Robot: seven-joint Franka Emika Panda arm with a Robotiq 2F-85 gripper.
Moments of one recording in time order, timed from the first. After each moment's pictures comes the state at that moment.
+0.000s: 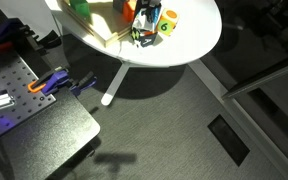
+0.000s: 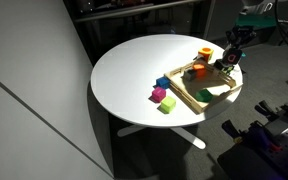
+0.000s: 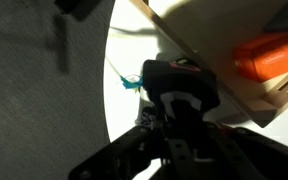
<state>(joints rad) -0.08 0.25 -0.16 -2.19 0.09 2.40 0.48</state>
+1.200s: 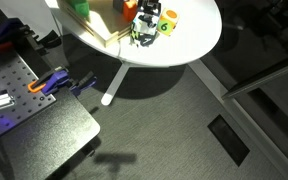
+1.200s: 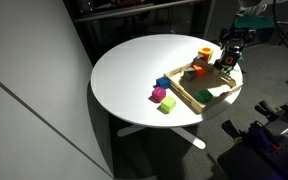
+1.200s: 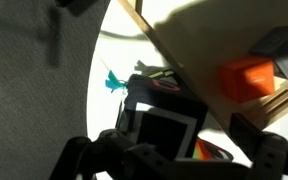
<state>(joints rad) -0.08 0.24 -0.13 -2.21 0.10 2.41 0.40</state>
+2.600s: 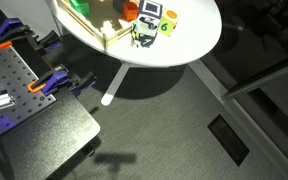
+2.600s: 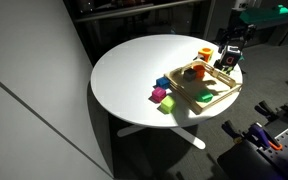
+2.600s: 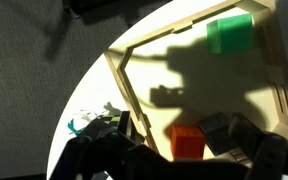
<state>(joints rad) 0.00 0.02 -0.03 -2.35 0.04 2.25 0.28</state>
